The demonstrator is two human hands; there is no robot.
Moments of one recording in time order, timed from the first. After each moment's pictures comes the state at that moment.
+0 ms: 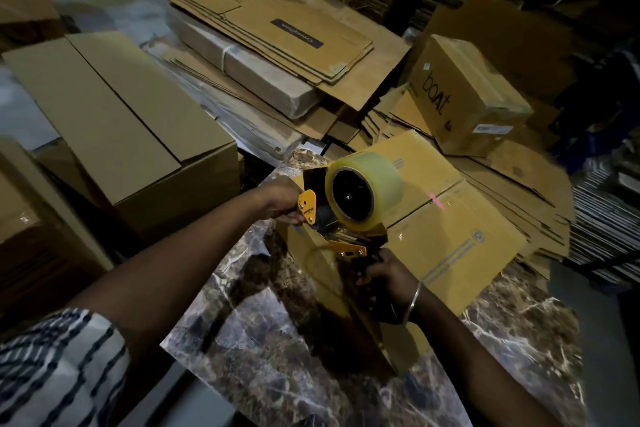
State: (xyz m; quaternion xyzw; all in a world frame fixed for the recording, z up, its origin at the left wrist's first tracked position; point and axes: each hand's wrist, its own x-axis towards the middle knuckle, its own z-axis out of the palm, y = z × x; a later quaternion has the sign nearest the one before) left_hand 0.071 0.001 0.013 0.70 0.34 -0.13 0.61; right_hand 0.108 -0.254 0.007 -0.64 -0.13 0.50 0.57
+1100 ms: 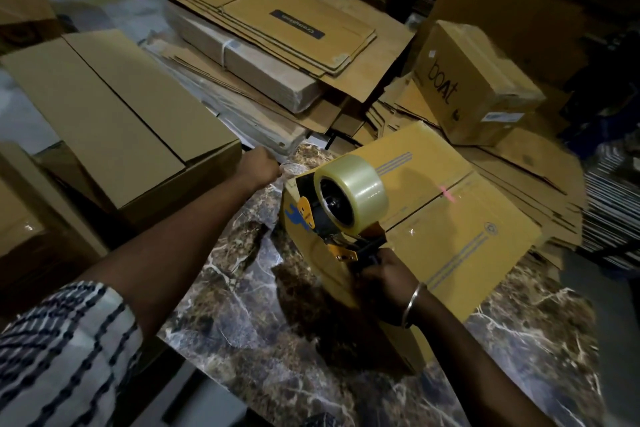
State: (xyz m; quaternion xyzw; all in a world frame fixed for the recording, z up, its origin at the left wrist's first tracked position) left_hand 0.087 0.078 -0.017 0.85 0.35 0.02 0.39; right_hand 0.087 -0.235 0.008 -0.73 -0.07 0.44 0.53
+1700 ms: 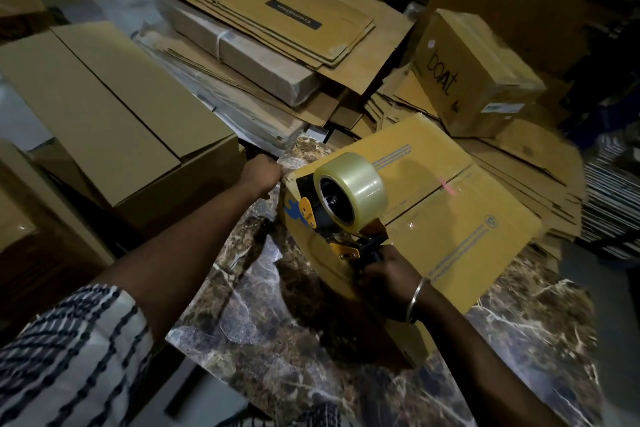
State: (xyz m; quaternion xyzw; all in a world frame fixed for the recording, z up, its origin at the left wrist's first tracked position) left_hand 0.090 0.064 -0.038 0.78 0.40 0.01 0.49; right_hand 0.090 -0.239 0.010 -0.74 -0.10 0.43 0.50
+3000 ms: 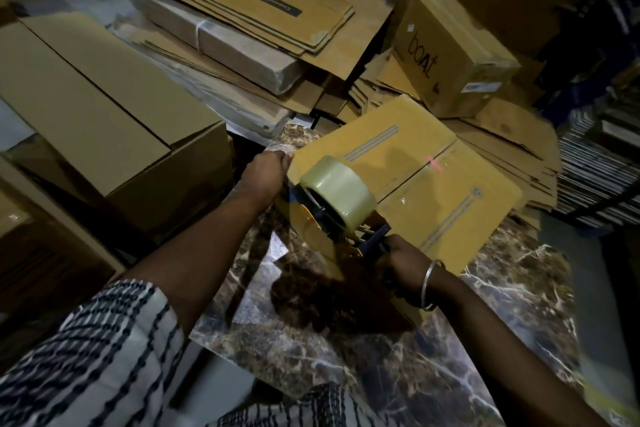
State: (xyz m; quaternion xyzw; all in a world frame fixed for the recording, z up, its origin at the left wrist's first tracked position) left_hand 0.079 0.027 -0.059 0.91 0.27 0.09 0.28; right_hand 0.080 -0.271 0.014 -0.83 -0.09 0.41 0.36
